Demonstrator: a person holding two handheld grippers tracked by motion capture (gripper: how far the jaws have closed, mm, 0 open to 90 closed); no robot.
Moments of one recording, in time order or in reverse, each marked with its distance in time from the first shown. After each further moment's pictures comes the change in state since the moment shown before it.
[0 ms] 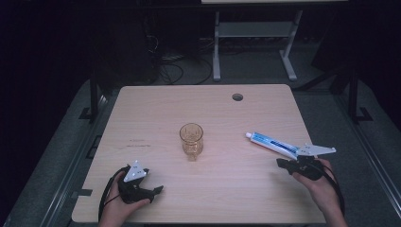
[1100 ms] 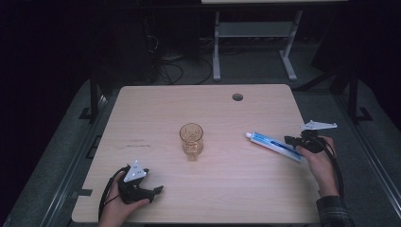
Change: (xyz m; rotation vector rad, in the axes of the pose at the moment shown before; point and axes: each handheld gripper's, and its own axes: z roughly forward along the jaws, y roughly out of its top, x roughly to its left) left arm 0.000 0.000 0.000 0.000 0.000 -0.002; right arm -0.068 0.034 0.026 -0.002 -0.142 0.076
